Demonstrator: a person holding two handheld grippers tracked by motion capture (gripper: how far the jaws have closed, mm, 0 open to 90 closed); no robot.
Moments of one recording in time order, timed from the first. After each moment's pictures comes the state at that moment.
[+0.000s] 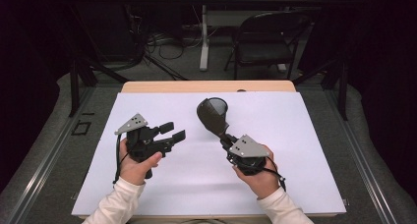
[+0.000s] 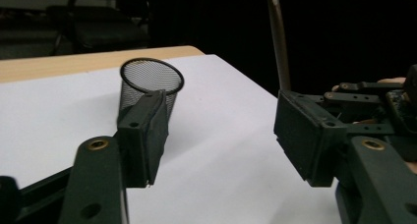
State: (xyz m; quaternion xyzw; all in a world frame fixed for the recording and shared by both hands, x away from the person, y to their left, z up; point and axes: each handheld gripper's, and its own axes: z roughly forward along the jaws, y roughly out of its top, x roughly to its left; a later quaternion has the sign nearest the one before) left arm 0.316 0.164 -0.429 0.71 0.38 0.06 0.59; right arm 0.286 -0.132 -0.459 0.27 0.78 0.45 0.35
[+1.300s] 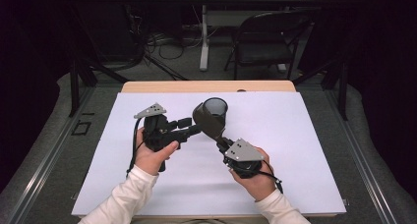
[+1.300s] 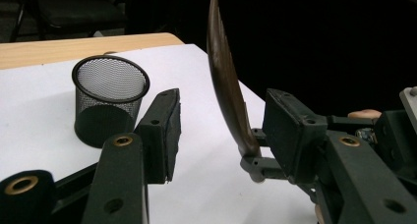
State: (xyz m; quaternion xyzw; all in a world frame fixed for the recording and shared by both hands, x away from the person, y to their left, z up) left arm 0.333 0.125 -0.406 0.73 0.38 0.03 0.57; right arm 0.282 -0.123 -0.467 0.26 0.78 0.44 0.35
